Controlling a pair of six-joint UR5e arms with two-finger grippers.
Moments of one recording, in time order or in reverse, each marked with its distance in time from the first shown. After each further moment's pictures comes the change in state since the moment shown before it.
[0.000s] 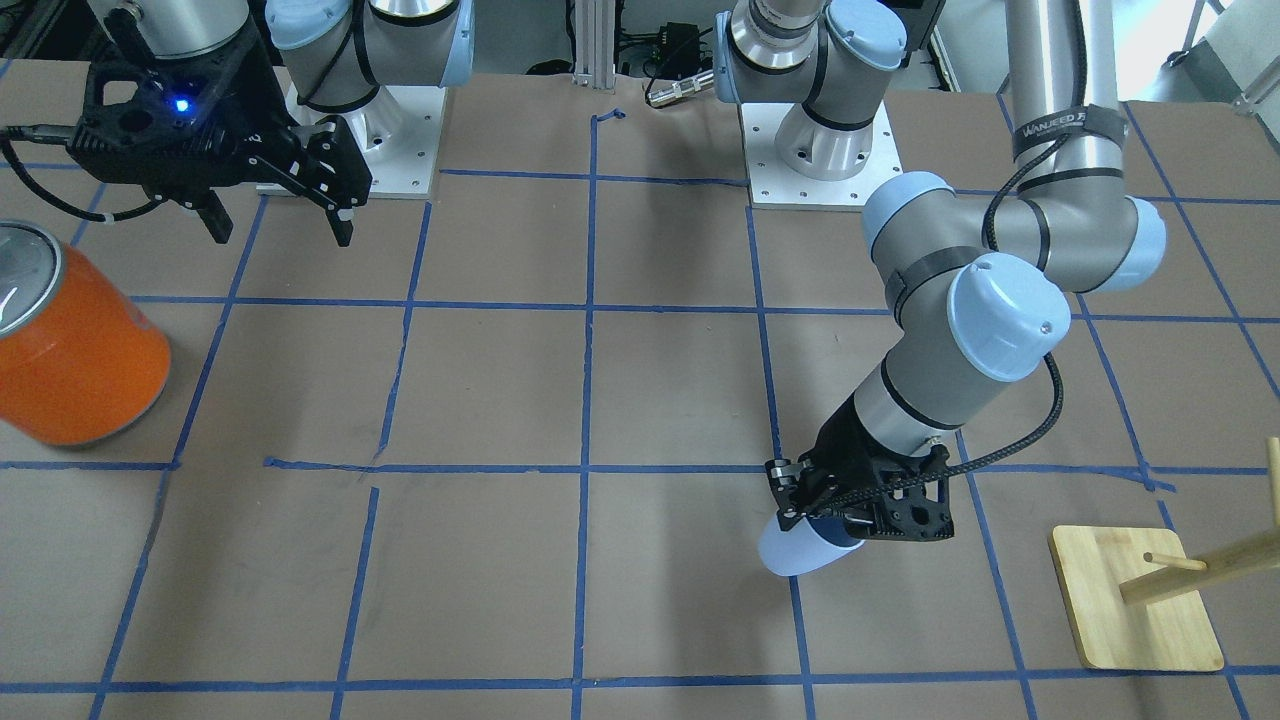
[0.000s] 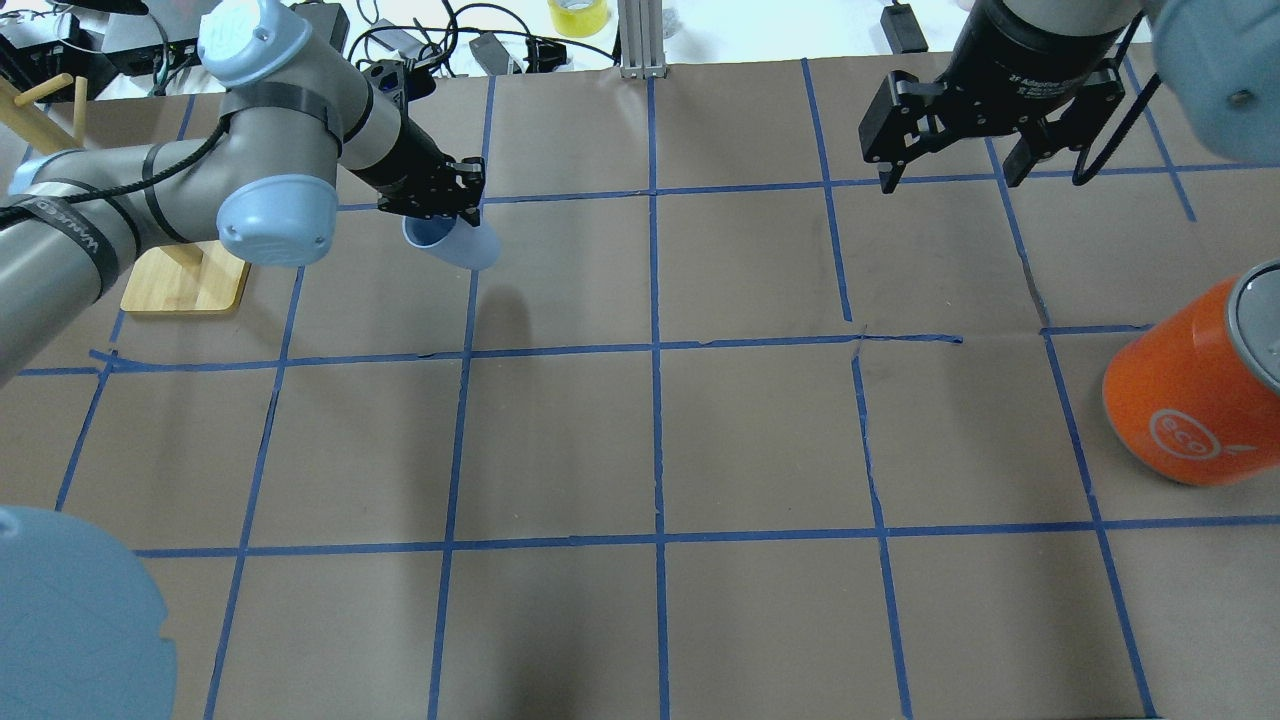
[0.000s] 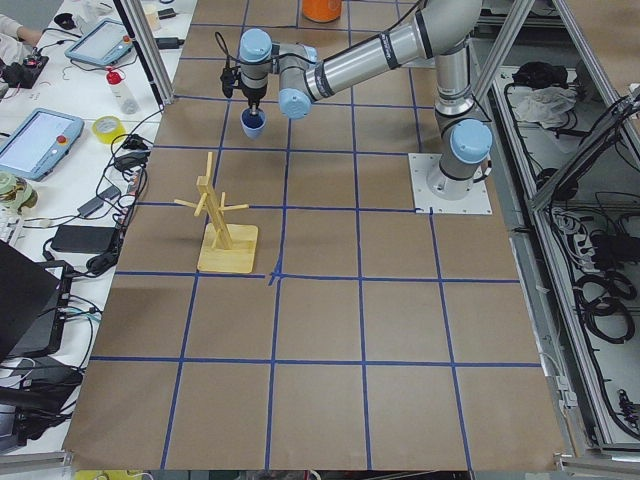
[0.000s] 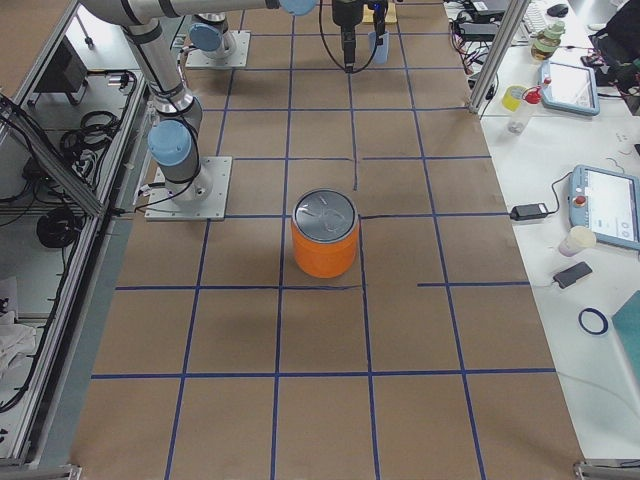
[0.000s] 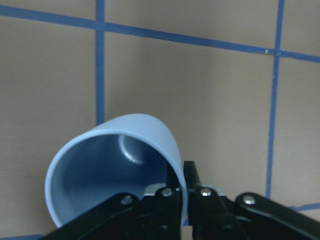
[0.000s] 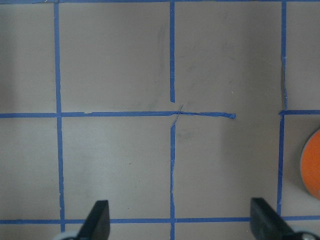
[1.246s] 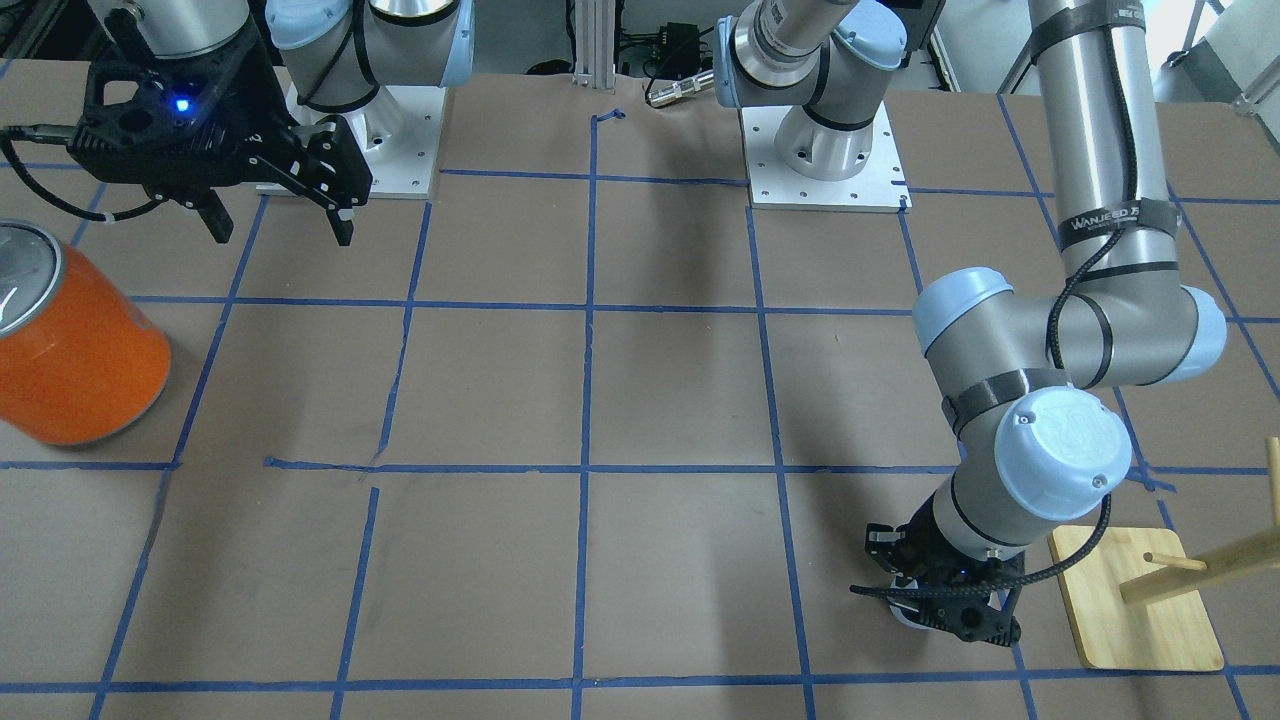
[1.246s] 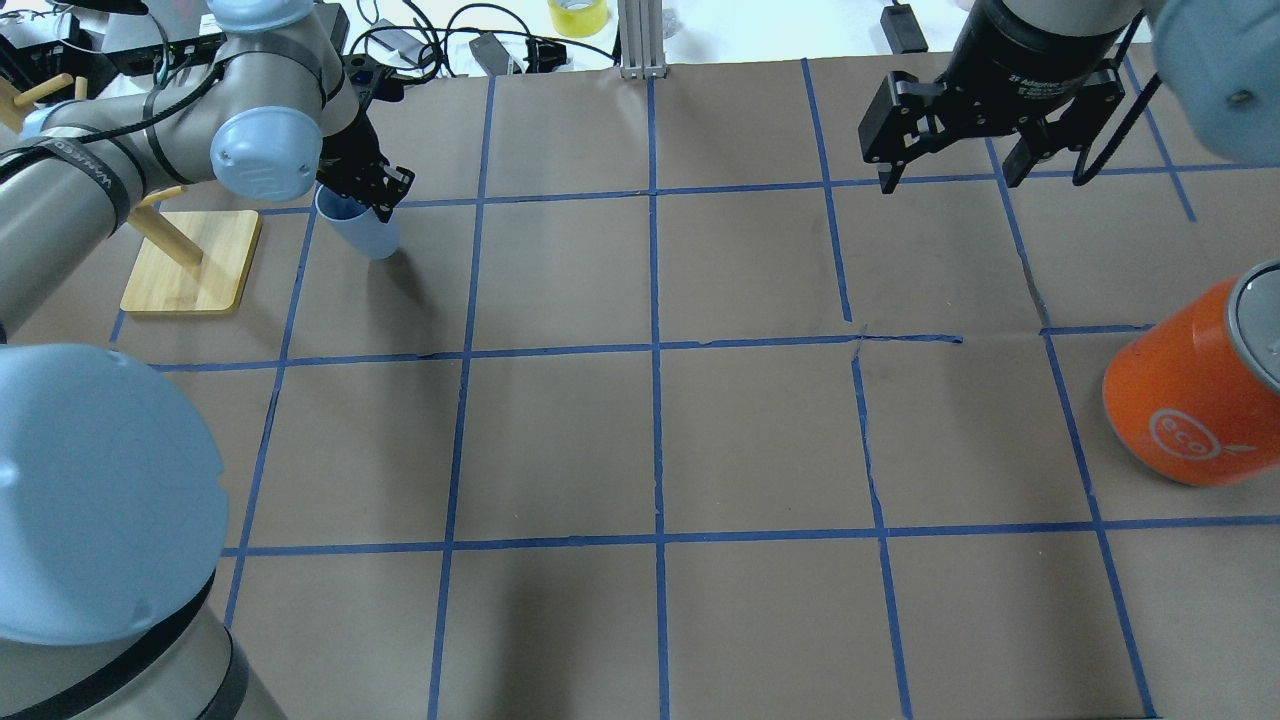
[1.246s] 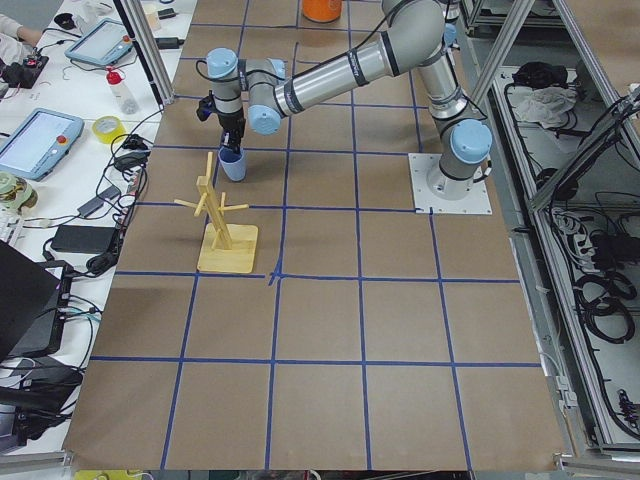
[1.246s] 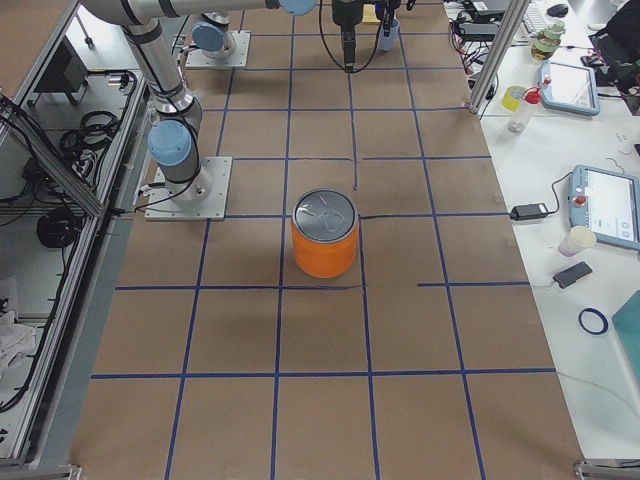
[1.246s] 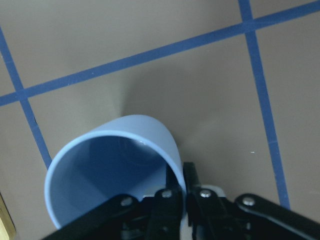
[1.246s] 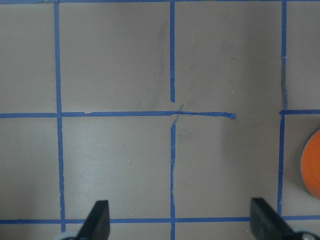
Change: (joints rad) left arm 0.051 -0.185 0.177 -0.072 0.245 0.338; right arm 0.000 0.000 0.000 0.000 0.001 0.001
